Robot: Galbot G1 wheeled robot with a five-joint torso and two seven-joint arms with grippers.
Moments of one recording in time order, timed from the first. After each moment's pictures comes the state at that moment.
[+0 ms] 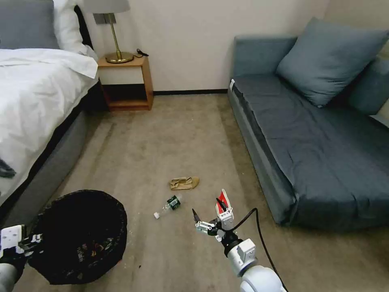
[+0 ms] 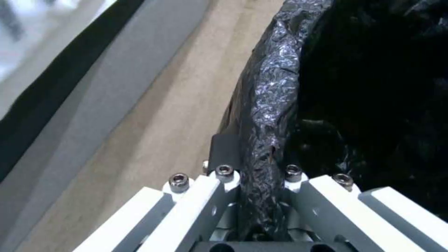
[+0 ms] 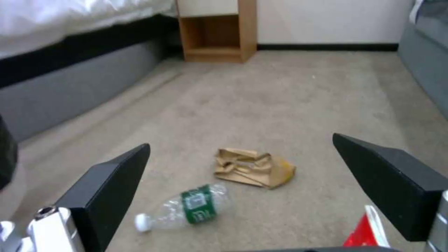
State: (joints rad) left arm 1.80 -1.31 -1.24 -2.20 -0.50 0.69 0.05; right arm -1.47 1.28 0.10 1.87 0.12 0.03 0.03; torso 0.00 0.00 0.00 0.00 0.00
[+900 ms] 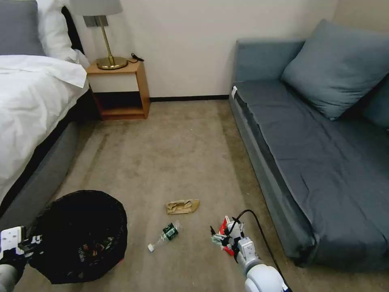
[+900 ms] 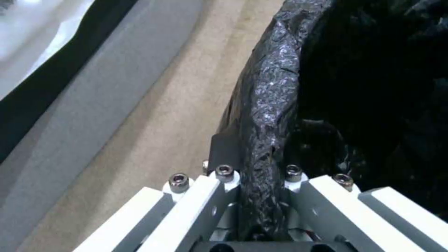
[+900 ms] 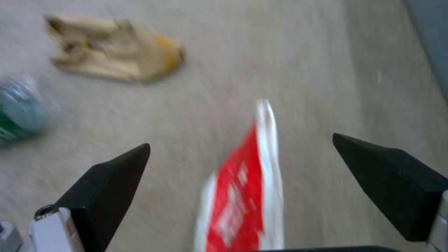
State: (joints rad) left arm 1.80 -1.32 -1.24 -2.19 -0.51 0.69 0.05; right arm -1.40 1.27 0.16 1.64 0.16 -0.30 0.12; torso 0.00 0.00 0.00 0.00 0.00
